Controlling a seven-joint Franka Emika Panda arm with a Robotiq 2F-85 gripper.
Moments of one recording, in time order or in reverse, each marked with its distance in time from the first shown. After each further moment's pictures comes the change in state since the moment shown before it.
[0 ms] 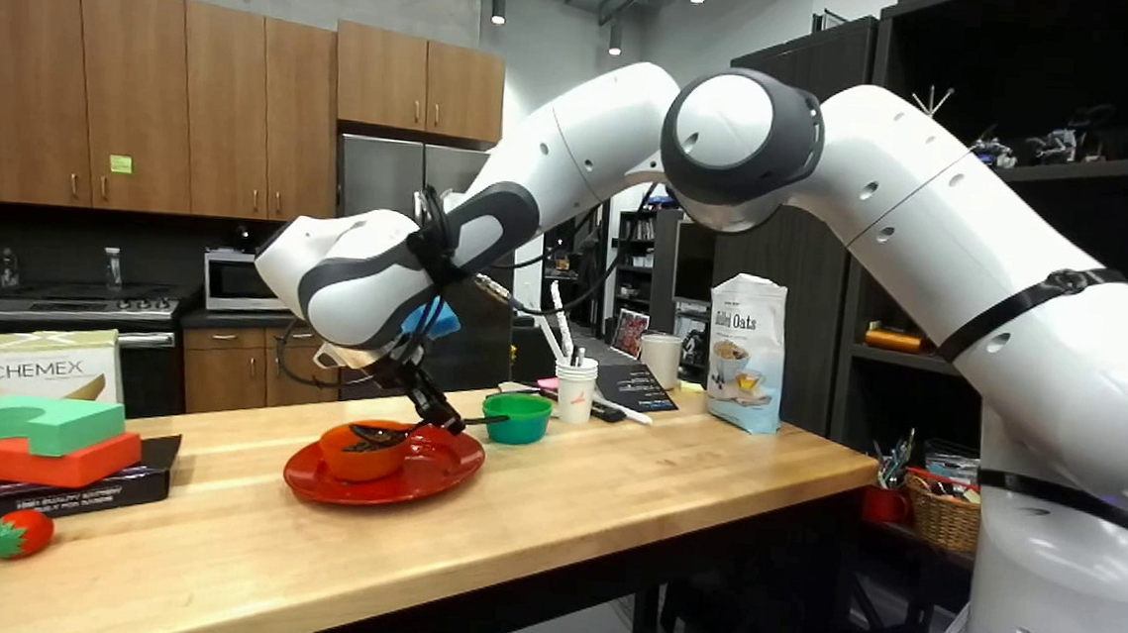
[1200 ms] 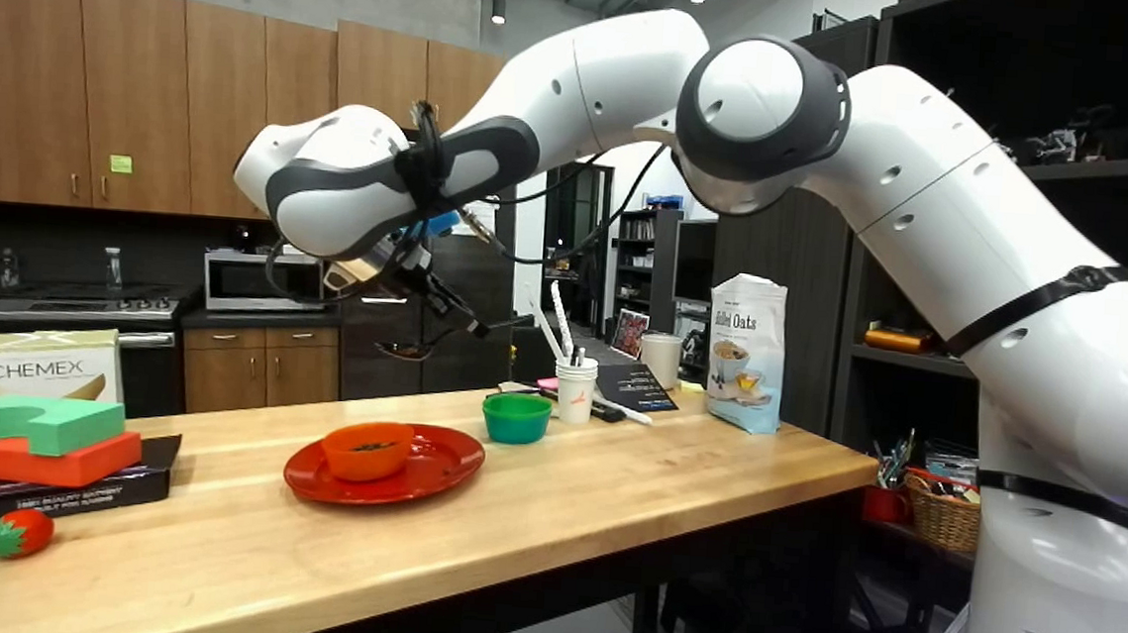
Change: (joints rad) arm 0.061 -0.058 -0.001 0.170 -0.122 -0.364 -0.137
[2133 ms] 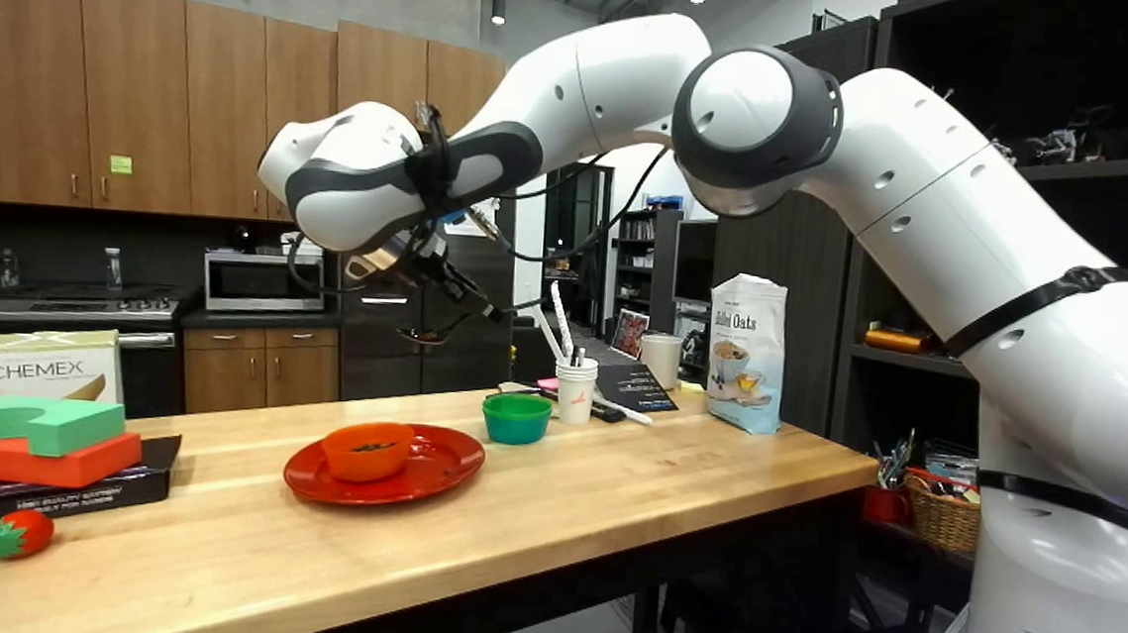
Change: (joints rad) arm -0.012 0.007 -0.040 0.039 -0.029 -0.025 -0.048
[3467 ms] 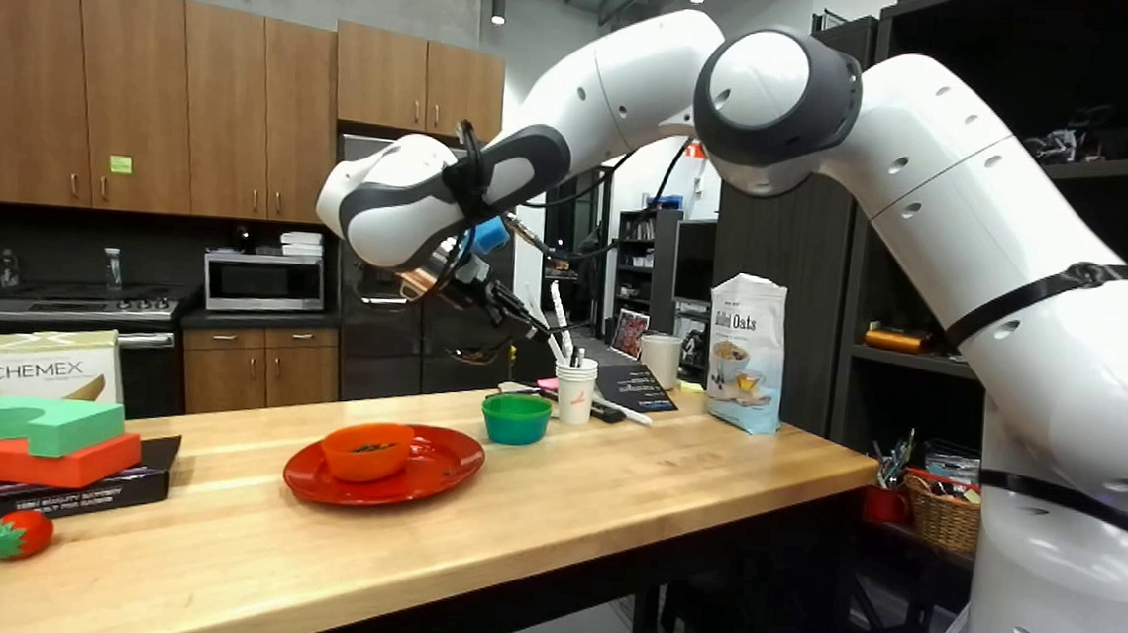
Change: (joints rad) arm -0.087 -0.084 -0.006 -0.201 0.092 -0.001 0.202
